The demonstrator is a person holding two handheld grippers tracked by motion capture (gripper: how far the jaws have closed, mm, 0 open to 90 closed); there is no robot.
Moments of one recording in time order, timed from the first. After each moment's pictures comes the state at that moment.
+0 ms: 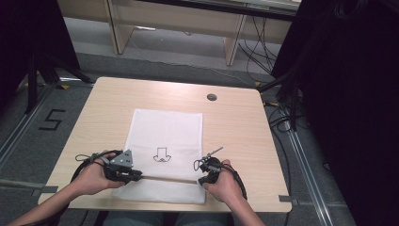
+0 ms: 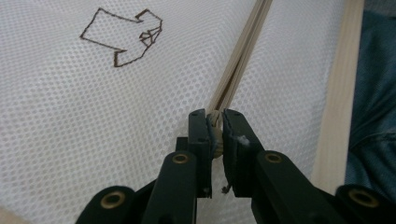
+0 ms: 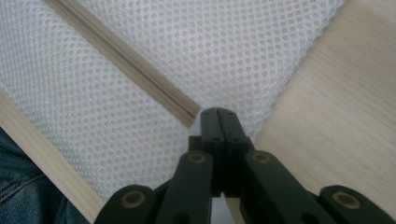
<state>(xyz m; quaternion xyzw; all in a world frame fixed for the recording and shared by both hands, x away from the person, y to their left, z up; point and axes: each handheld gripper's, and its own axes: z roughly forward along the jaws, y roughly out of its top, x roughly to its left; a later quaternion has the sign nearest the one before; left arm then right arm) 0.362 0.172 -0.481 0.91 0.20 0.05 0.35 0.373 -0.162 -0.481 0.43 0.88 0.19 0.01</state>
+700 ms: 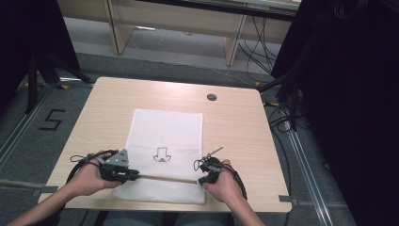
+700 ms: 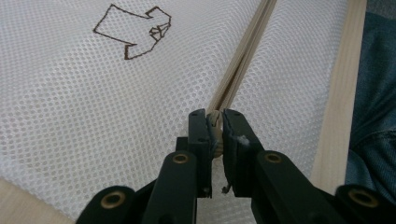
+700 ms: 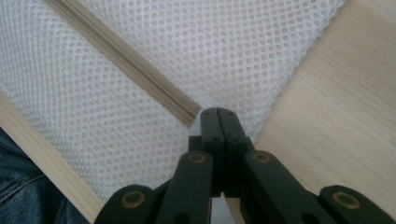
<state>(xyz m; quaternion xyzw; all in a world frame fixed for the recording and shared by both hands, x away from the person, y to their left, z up) 0.360 0.181 -0.481 0.91 0.20 0.06 0.36 0.373 -0.162 -0.481 0.43 0.88 0.19 0.01</state>
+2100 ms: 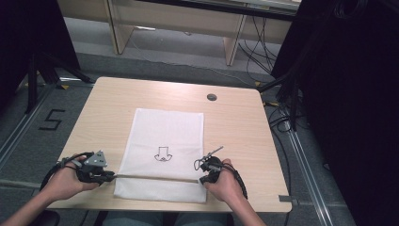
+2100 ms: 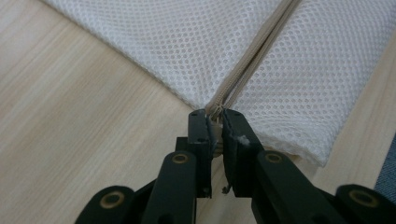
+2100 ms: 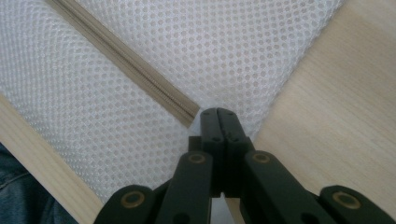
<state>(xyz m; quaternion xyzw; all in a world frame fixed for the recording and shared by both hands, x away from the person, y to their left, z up) 0.351 0.242 -0.491 0.91 0.27 0.09 0.30 0.373 -0.162 -0.479 0.44 0.88 0.17 0.02</state>
